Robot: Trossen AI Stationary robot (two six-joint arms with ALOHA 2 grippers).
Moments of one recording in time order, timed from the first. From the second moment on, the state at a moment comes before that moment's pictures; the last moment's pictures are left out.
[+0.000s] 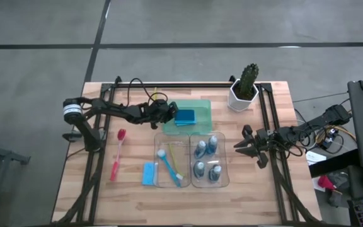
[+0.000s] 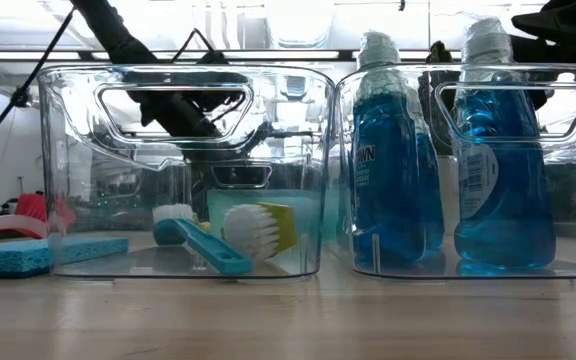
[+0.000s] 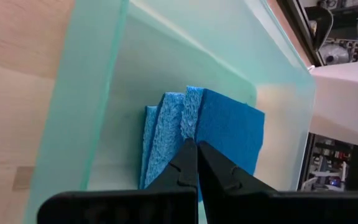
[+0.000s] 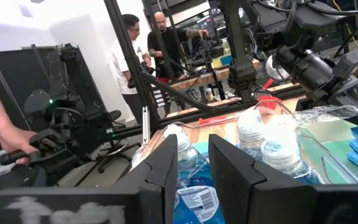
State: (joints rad) left arm 0.32 1.65 0.79 0.19 -0.14 -1.56; right arm 0.38 0.37 0.01 0.47 0.18 0.34
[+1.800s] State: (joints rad) left arm 0.32 1.47 0.78 0.18 0.05 -1.27; right arm 0.38 0.37 0.01 0.47 0.18 0.34
